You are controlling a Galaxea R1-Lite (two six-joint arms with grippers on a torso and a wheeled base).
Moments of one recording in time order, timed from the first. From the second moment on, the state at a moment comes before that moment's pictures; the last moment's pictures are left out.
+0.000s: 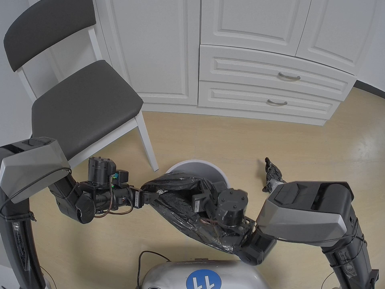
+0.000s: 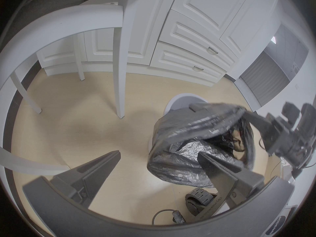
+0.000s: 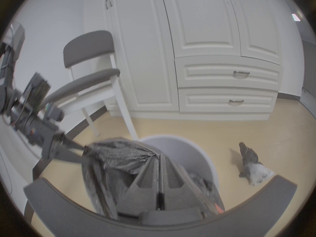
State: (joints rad) left arm -0.25 2.22 -0.77 -0.87 -0.28 -0.03; right arm 0.80 2.52 -0.99 -1.52 -0.52 0.08
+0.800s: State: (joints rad) left arm -0.25 2.19 -0.76 -0.95 -0.28 -0.06; right arm 0.61 2.87 -1.89 -1.28 -0.51 -0.06
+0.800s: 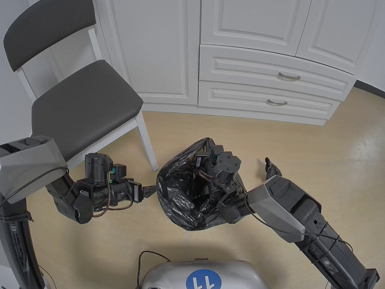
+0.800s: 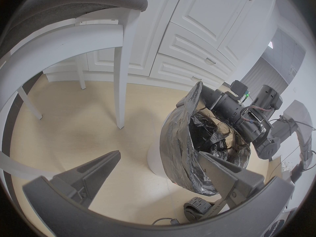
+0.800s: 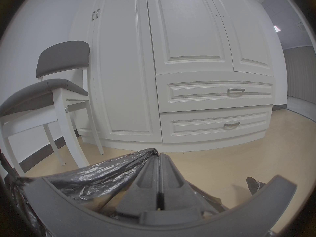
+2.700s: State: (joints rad) left arm -0.35 2.35 -0.99 -0.87 -0.09 -0.30; right arm 0.56 2.23 -1.14 -0.57 -0.41 0.36
